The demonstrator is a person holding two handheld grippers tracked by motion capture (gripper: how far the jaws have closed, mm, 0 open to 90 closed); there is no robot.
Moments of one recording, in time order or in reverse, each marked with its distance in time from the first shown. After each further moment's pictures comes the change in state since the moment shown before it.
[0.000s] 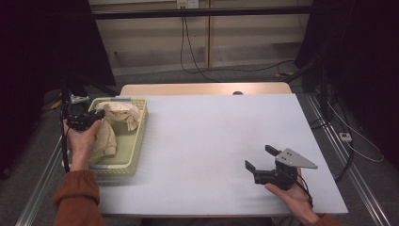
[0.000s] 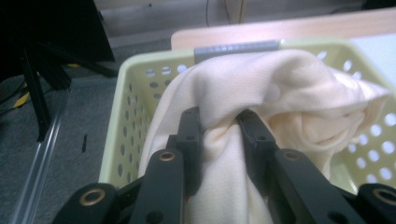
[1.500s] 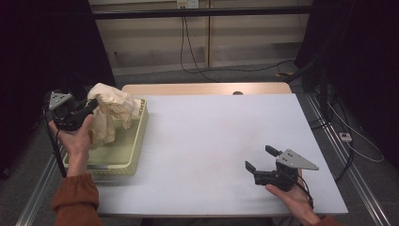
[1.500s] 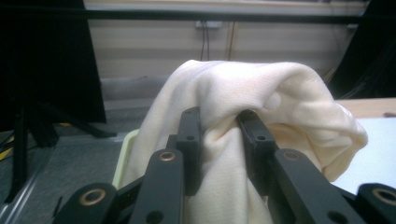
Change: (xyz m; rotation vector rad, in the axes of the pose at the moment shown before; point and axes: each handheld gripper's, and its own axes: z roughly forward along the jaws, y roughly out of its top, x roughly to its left) left arm -0.008 0.010 -0.052 -0.308 -0.041 -0.039; right arm 0.003 0.001 -0.003 -0.011 0.002 -0.007
